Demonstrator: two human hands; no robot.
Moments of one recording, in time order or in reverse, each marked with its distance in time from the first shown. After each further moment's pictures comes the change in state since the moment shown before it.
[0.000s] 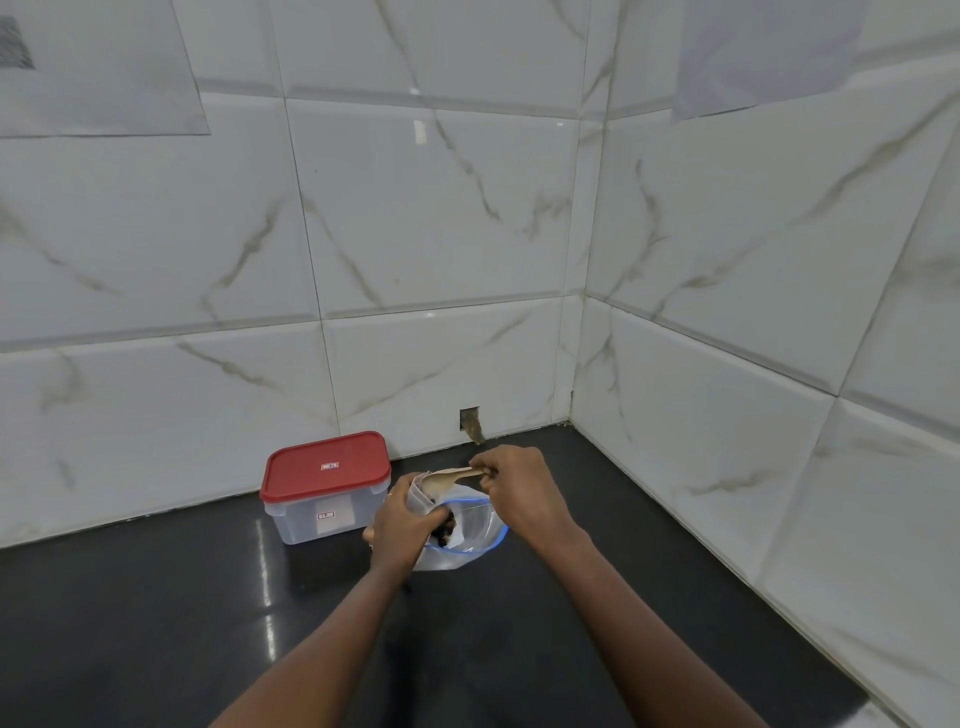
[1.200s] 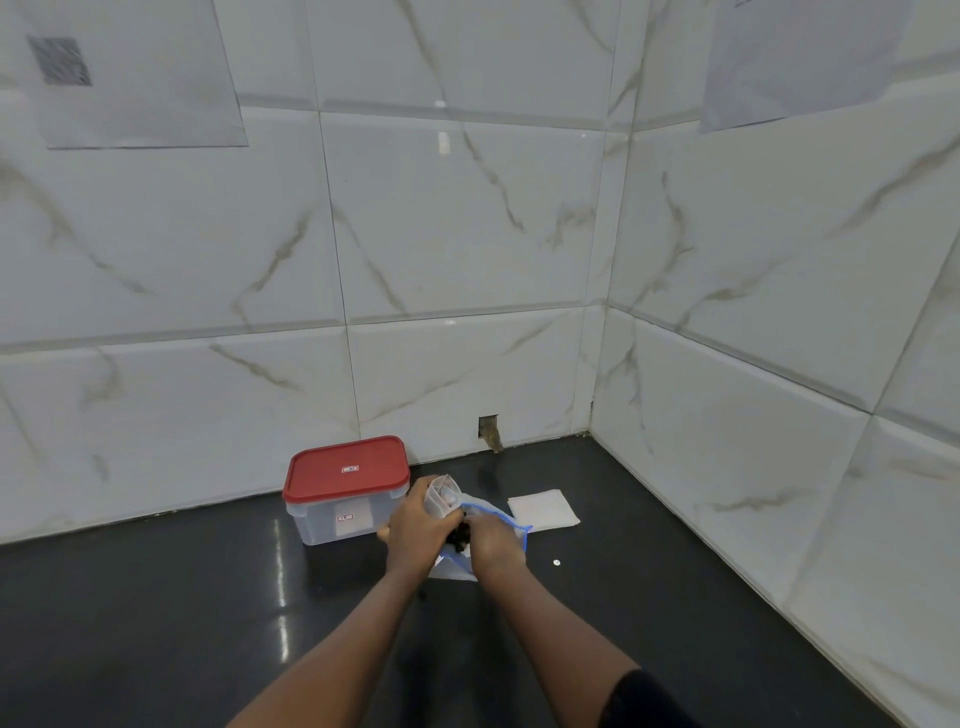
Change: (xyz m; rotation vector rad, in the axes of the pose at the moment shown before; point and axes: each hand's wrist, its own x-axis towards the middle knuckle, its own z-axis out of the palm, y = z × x) left_hand 0.000 0.004 -0.001 0.065 0.092 -0.023; right_hand 0.018 0.015 0.105 -0.150 -0.360 0.244
